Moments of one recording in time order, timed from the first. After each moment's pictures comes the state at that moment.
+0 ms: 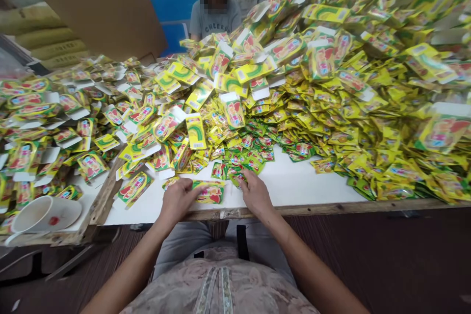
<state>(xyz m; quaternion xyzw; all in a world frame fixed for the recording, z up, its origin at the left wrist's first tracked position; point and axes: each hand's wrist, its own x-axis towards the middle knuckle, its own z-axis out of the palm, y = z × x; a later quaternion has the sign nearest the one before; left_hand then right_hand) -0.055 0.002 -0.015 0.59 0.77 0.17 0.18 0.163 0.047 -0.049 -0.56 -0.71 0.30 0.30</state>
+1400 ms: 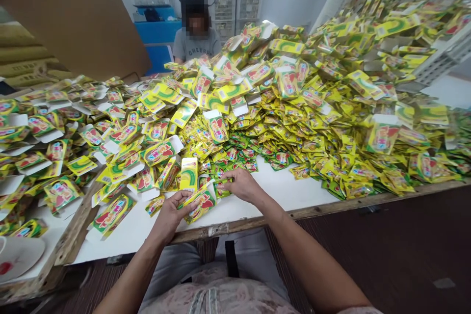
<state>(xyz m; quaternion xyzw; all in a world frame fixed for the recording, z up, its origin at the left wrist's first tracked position) -0.047 0.007 -0.032 0.44 0.54 0.44 0.57 0.166 0.089 0.004 -0.51 -0.73 0.41 0.19</state>
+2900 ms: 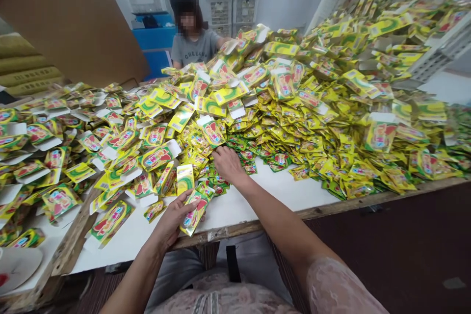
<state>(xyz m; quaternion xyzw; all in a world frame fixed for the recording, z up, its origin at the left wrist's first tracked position) -0.030 0.016 -0.019 0.23 0.52 0.44 0.69 0.135 0.150 -0.016 -0.46 -0.87 -0.03 0.16</state>
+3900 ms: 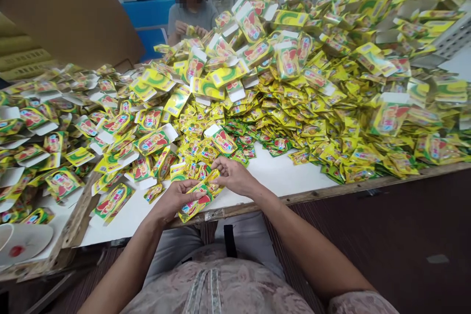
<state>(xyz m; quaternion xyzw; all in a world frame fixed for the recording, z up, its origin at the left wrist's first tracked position) -0.030 0.018 -0.010 0.37 0.49 0.33 0.71 0.164 0.072 0.004 -0.40 -0.66 0.56 0.30</state>
